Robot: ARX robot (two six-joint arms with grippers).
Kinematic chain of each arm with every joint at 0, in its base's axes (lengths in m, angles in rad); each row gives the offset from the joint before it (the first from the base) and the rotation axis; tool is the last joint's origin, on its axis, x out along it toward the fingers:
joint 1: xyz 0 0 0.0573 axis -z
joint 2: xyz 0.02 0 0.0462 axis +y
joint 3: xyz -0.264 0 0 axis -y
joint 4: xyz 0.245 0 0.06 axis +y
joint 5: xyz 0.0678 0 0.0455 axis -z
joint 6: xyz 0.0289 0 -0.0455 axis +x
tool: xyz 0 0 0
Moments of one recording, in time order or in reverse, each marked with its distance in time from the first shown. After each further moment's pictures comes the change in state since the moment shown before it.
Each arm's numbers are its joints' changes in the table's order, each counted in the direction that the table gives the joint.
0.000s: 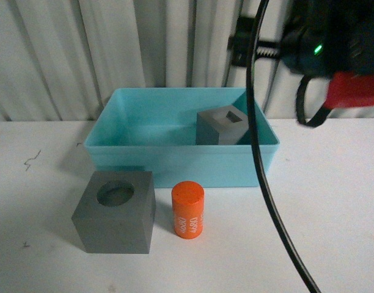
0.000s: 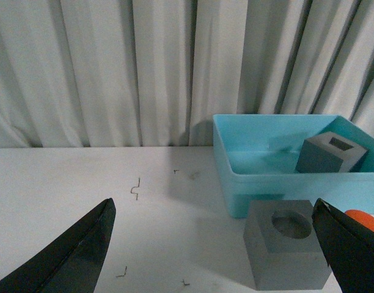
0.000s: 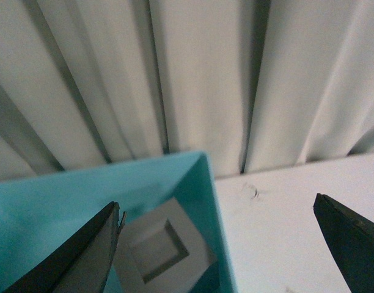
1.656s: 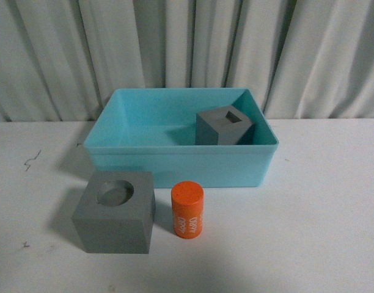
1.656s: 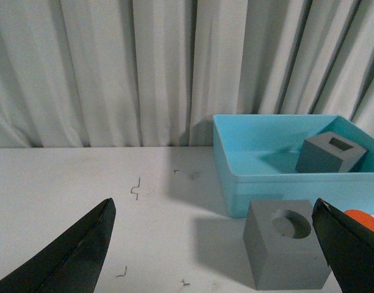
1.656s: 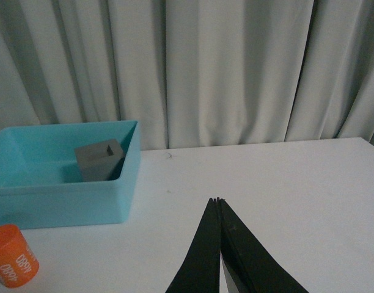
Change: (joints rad) left arm -0.002 0.000 0.000 0.000 0.000 0.000; right arm 0.347 -1.636 -1.166 0.270 -0.351 -0.183
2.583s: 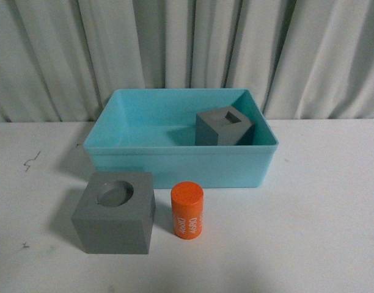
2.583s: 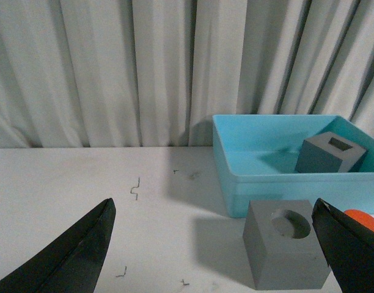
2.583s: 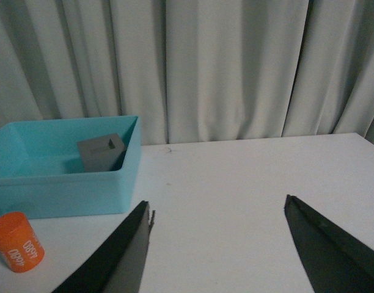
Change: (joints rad) left arm 0.000 0.000 0.000 0.000 0.000 0.000; right arm 0.000 -0.324 0.000 0.327 -0.001 -0.001
